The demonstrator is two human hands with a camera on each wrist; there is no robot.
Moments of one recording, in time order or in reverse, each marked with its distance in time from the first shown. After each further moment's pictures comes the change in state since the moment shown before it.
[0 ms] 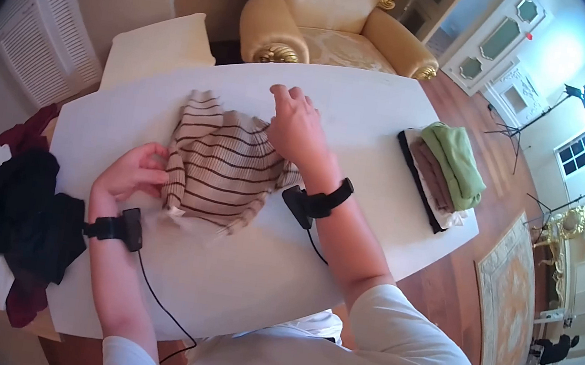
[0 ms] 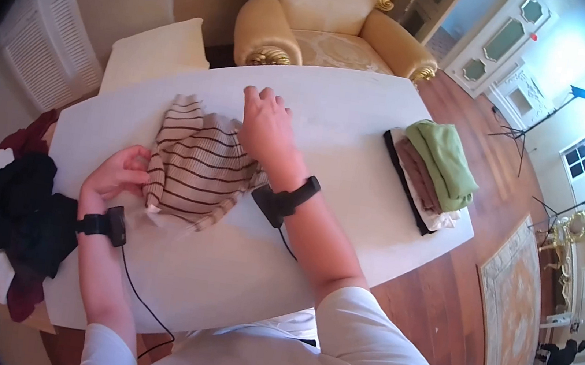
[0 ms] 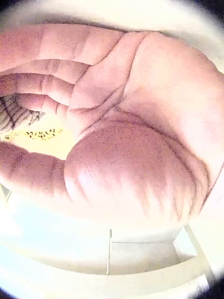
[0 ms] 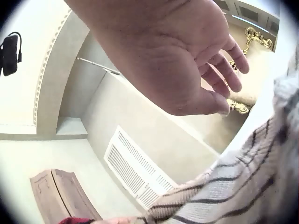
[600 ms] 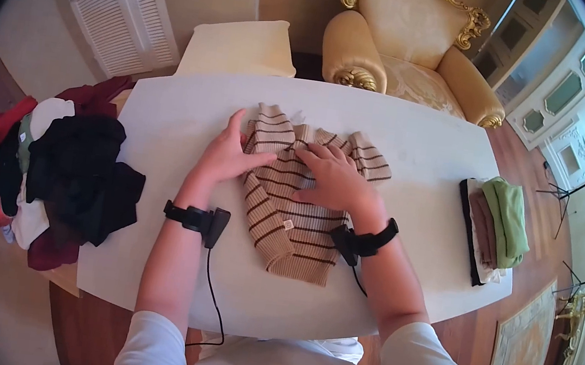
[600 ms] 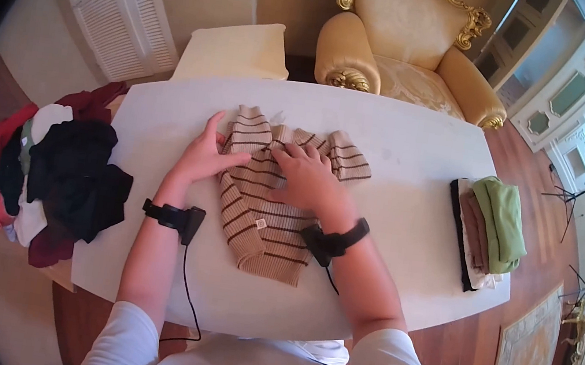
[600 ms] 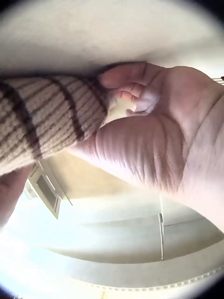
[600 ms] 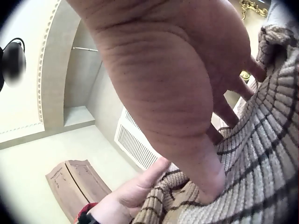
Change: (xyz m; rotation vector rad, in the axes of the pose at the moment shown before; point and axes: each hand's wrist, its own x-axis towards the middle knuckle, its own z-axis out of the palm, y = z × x) left_hand 0.045 -0.001 0.041 0.681 0.683 0.232; right_hand -0.017 -0.034 0.010 0.073 -0.641 -0.185
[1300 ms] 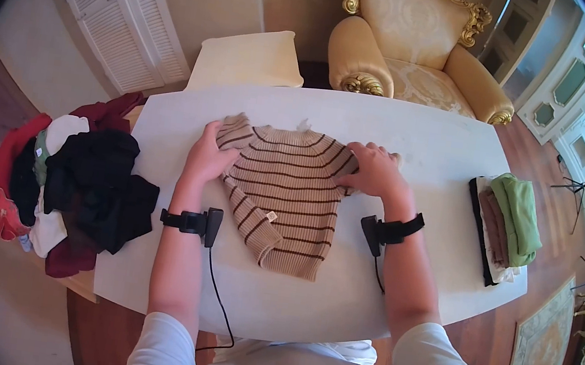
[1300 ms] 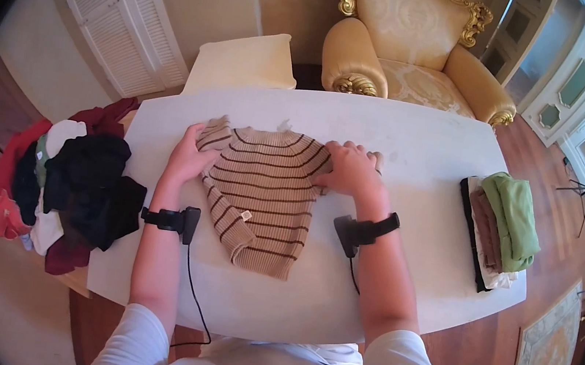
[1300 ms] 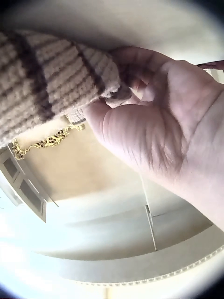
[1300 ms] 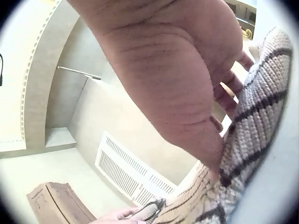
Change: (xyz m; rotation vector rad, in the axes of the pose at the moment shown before) left_hand 0.013 -0.052 -0.031 -0.003 0.180 -0.074; right_hand -0.007 0.044 -0.026 -0.064 0.121 0.299
